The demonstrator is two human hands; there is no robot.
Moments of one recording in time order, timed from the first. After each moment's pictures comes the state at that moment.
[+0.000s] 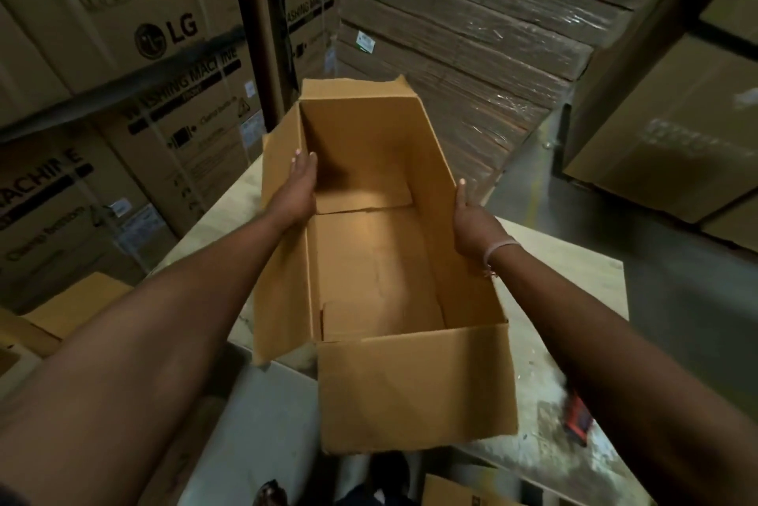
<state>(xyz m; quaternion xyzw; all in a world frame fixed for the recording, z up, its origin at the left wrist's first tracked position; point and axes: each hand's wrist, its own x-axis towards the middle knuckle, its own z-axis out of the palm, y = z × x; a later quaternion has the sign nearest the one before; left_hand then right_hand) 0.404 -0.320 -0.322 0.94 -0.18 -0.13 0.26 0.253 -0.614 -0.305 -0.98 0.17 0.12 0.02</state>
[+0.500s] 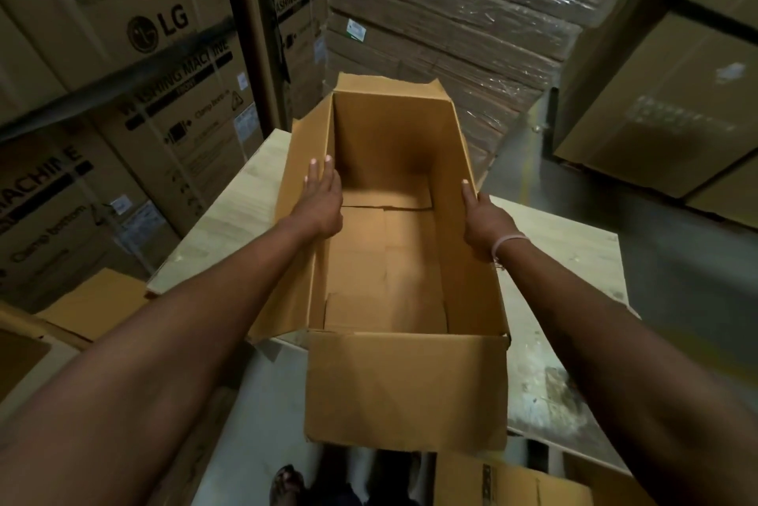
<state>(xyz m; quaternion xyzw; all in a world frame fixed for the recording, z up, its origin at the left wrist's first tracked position) 0.356 -0.322 -0.328 0.94 -0.27 -0.15 0.11 0.220 -0.597 -0.312 -0.97 0.22 0.13 0.03</state>
